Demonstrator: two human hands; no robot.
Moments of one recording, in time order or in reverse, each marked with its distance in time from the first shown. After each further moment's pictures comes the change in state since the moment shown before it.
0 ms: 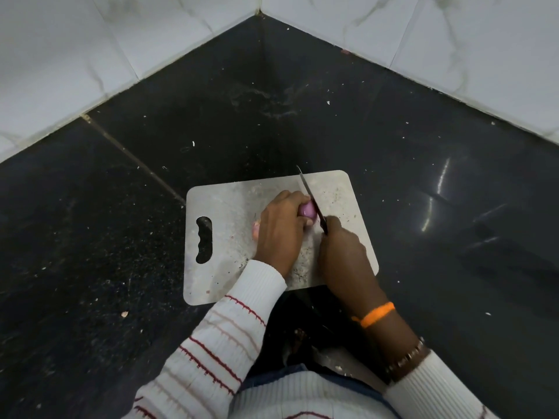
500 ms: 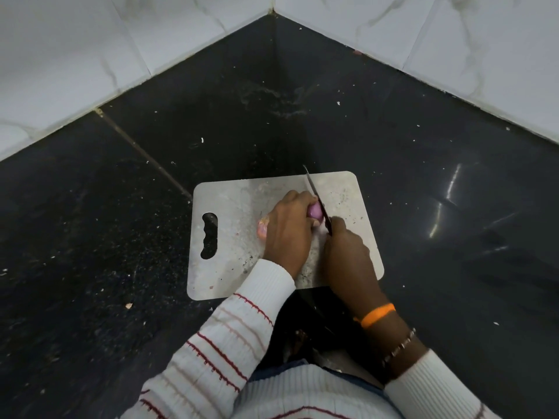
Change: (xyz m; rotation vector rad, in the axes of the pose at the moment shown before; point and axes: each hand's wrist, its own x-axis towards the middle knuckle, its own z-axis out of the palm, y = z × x) left_hand -0.005 0.007 0.003 0.076 0.021 0.006; right_hand 0.005 0.008 0.010 -0.042 0.015 0.002
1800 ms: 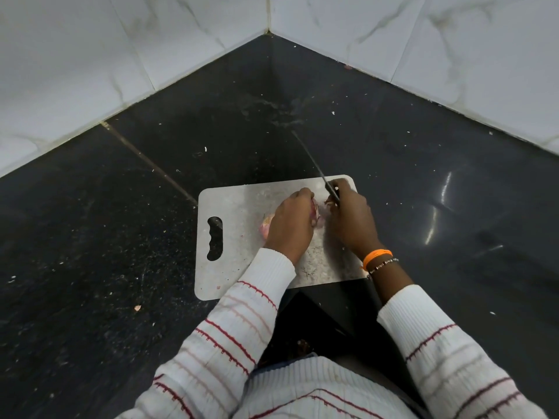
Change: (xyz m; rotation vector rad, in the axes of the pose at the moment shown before) left_hand 0.009 0.003 -0.010 0.078 -0.174 -0.018; right_hand 0.068 0.023 0.004 0.199 0.168 -0.143
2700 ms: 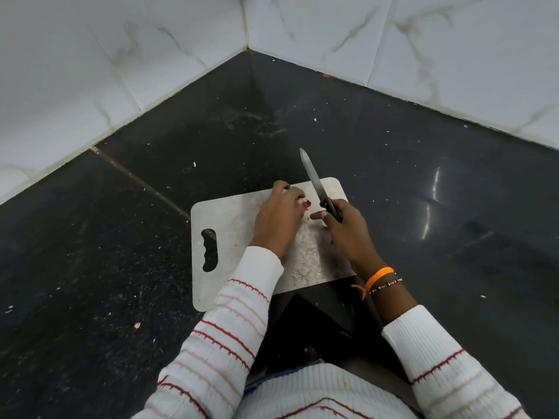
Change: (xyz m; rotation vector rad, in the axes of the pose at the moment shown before) left_hand 0.016 -0.010 -0.001 0.025 0.033 0.066; right_hand -0.032 -0.007 -0.008 0.472 -0.001 0.259
